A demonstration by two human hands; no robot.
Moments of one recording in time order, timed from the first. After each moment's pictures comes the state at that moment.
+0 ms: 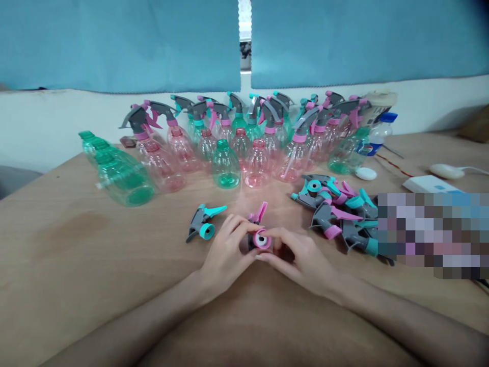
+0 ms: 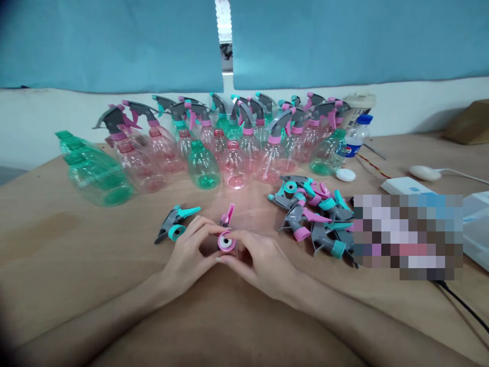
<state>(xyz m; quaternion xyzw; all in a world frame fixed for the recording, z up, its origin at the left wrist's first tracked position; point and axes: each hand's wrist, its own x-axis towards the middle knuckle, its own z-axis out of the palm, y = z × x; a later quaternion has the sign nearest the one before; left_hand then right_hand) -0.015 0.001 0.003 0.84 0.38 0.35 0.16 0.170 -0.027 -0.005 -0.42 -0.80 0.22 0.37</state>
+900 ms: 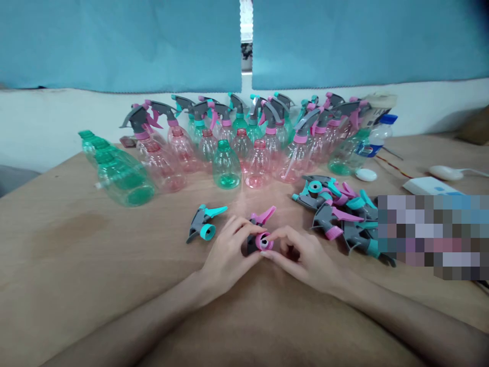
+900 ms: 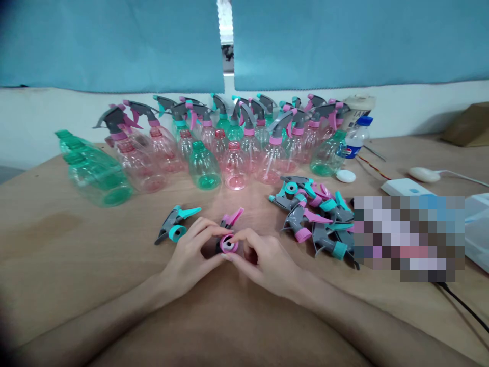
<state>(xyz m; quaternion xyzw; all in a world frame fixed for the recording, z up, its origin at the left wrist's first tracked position) -0.015 0.000 0.003 0.85 0.37 0.33 0.16 0.175 -0.025 -0.009 -0.42 -0.79 0.24 0.37</state>
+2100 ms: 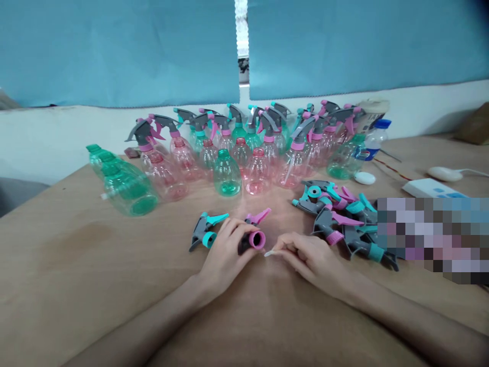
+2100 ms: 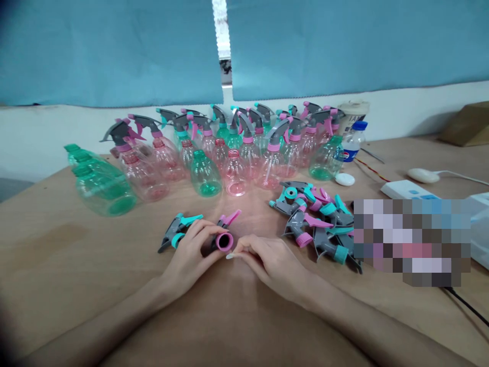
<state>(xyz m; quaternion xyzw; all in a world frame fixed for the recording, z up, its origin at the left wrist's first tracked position) -0.022 0.008 0.005 0.85 0.40 0.30 0.15 0.184 -0.022 0.000 -0.40 -0.81 0.22 0.36</state>
